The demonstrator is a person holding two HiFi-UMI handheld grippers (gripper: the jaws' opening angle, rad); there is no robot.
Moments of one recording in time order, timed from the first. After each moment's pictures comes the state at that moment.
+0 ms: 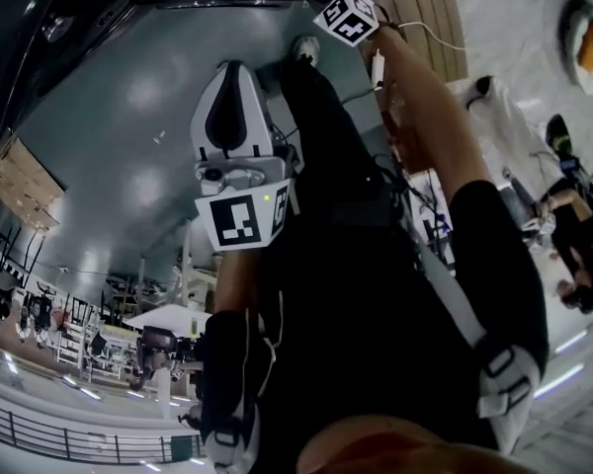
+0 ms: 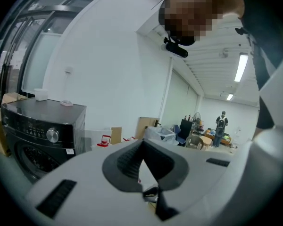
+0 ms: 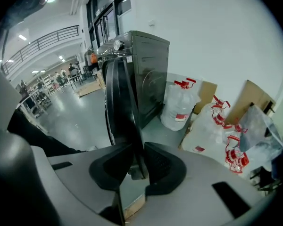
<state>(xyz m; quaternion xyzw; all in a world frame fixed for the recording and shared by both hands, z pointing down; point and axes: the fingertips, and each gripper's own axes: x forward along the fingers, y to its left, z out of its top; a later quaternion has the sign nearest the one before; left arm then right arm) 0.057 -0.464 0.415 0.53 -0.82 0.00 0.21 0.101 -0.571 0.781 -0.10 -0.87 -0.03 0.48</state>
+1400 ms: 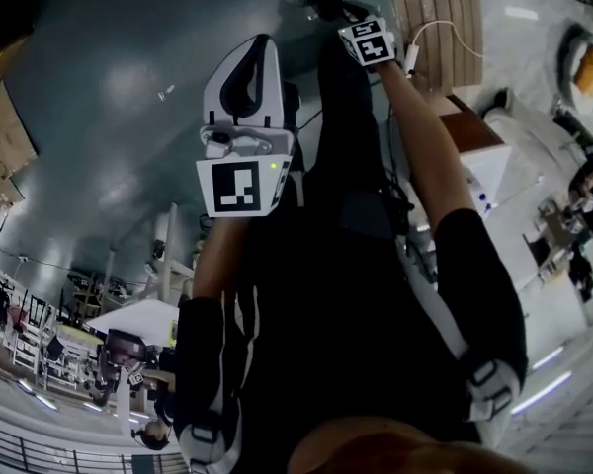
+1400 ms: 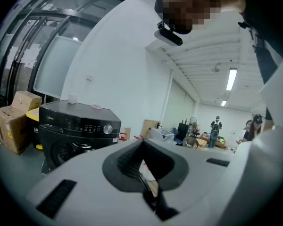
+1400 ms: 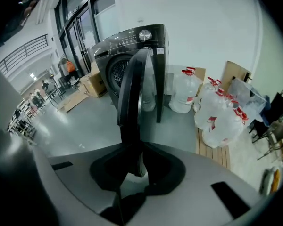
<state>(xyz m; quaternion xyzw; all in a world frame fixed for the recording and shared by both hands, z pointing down) 0.026 -0.145 0.435 0.53 -0.82 -0.04 0.19 0.132 -0.273 0.800 0.04 -0.86 0.07 0.50</state>
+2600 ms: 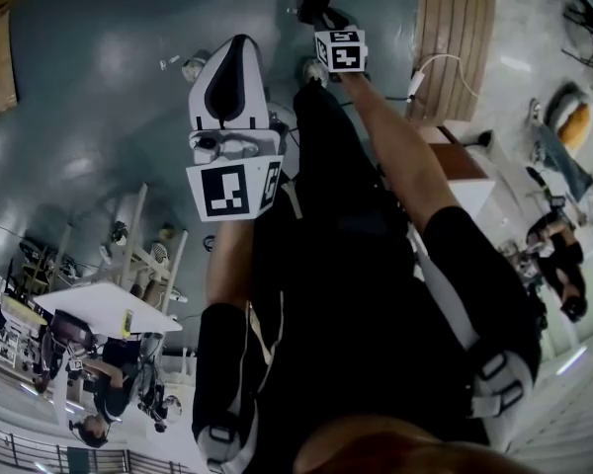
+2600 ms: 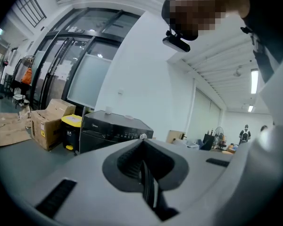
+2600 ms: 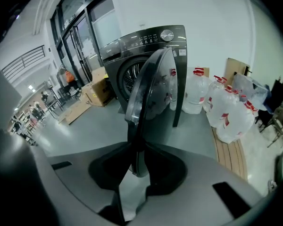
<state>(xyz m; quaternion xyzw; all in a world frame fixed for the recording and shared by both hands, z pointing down) -0.012 0.001 0.442 0.40 -0.90 -0.07 0.16 0.056 -0.139 0.820 0.06 -0.88 0.11 0.46</state>
